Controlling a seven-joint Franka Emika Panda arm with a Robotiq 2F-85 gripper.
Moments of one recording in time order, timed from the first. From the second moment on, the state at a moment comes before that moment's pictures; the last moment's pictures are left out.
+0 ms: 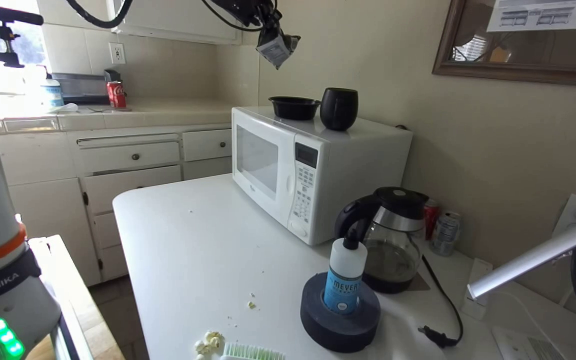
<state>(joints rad) 0.07 -0.27 0.07 -2.12 0.84 2.71 -0.43</state>
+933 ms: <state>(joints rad) 0.01 -0.06 -0.03 -1.82 0.60 2.27 -0.07</state>
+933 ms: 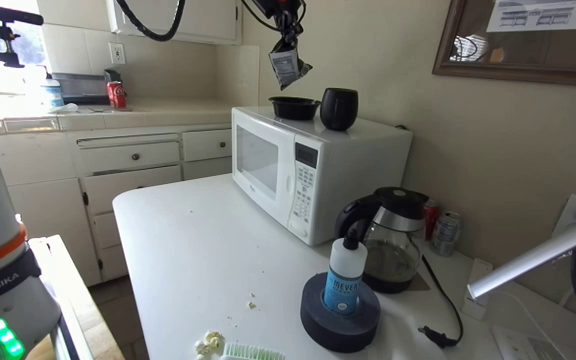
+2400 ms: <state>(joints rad) -0.03 0.04 -0.04 -1.79 0.70 2.17 -0.10</state>
